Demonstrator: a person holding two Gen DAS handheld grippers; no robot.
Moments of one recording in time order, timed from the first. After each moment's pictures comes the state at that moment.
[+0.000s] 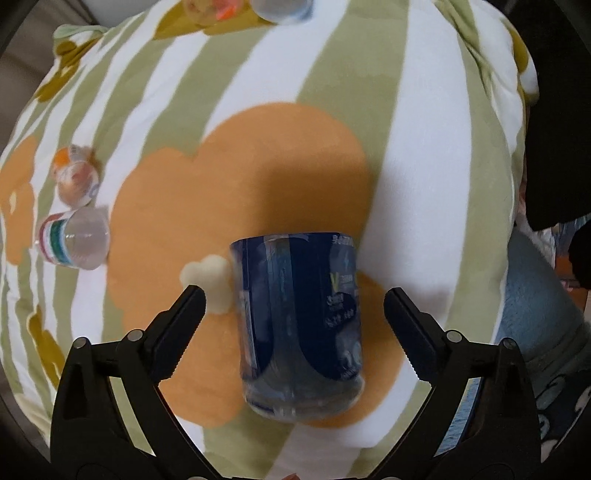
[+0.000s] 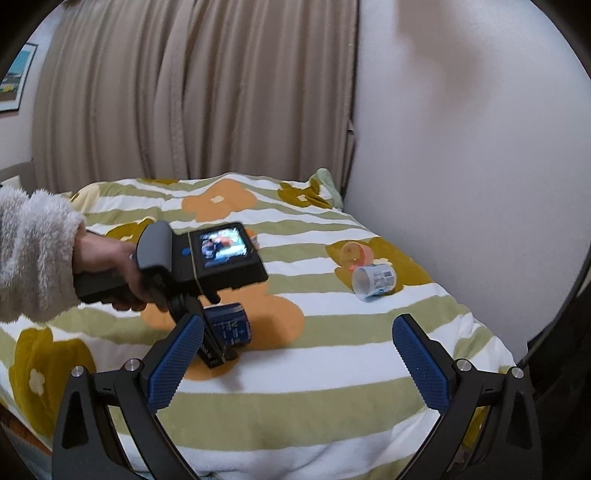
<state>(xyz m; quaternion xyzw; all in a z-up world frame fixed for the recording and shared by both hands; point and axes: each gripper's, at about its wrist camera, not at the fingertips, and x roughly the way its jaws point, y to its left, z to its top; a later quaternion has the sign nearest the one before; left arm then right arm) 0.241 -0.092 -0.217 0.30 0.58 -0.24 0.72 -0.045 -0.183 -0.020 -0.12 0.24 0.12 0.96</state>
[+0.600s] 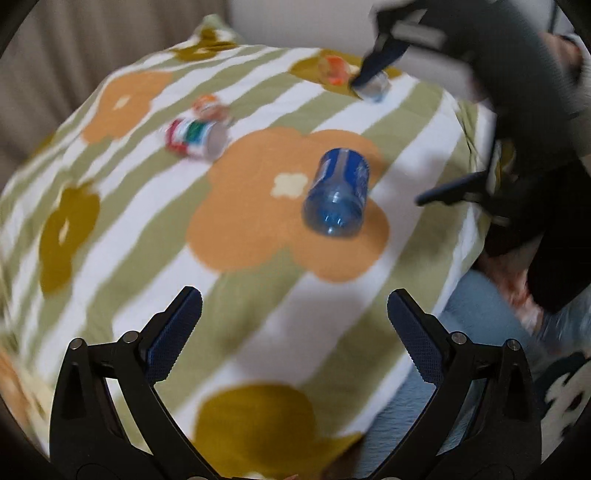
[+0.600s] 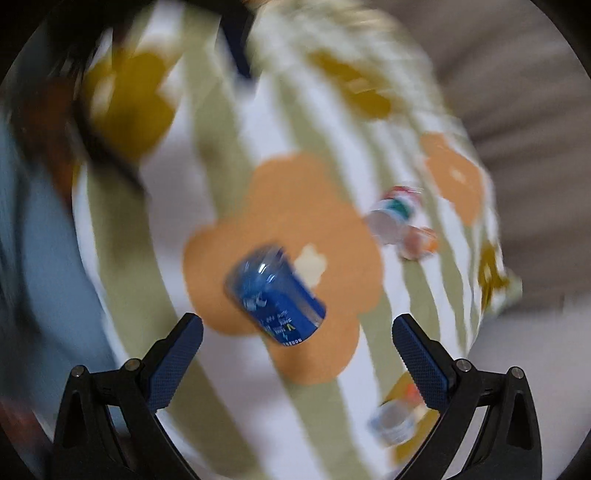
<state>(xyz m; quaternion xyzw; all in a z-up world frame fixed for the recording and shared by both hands) 0.080 0.047 -0.137 0.10 0.48 -0.14 0.86 0.048 -0.043 -0.106 -0.66 0.30 0.42 0.55</state>
